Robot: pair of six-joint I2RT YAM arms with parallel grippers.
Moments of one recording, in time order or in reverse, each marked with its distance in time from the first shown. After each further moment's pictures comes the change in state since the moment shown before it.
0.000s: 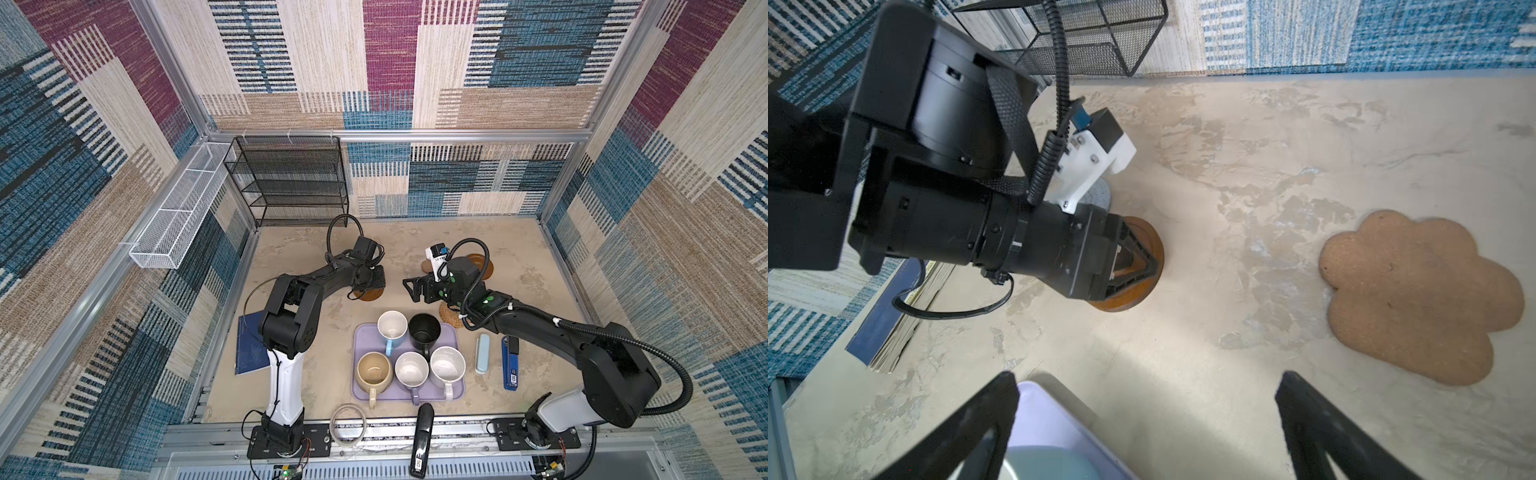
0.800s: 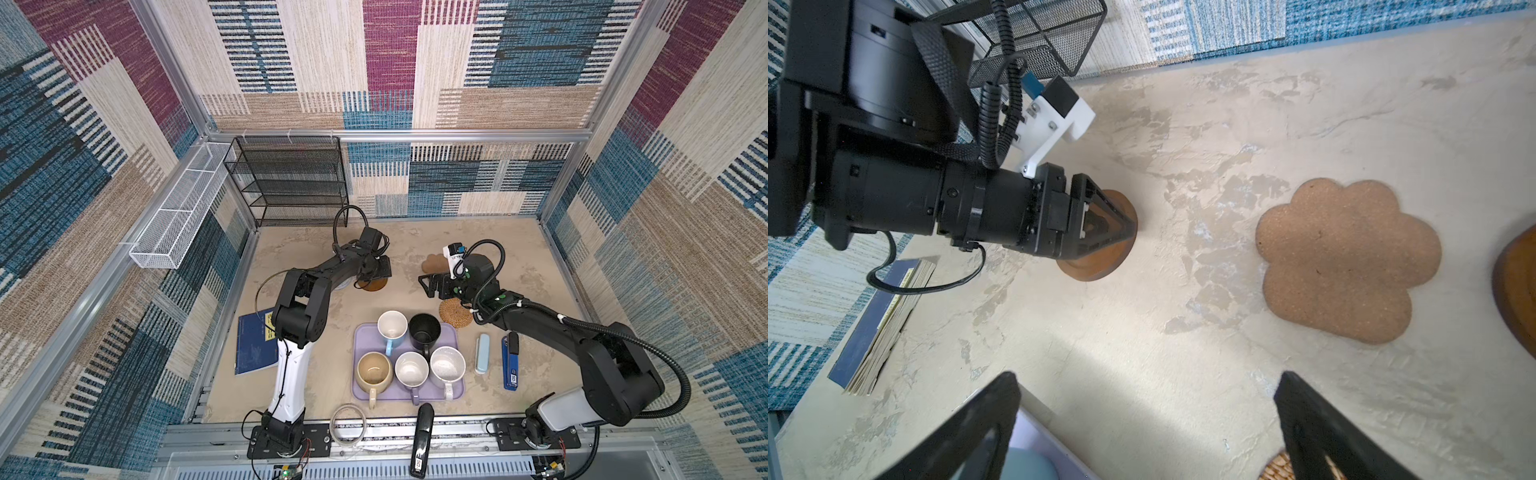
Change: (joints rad) left arm 0.003 0.121 0.196 -0.058 -0.003 -0.008; right arm -0.126 -0.003 -0.057 0.031 -0.096 0.027
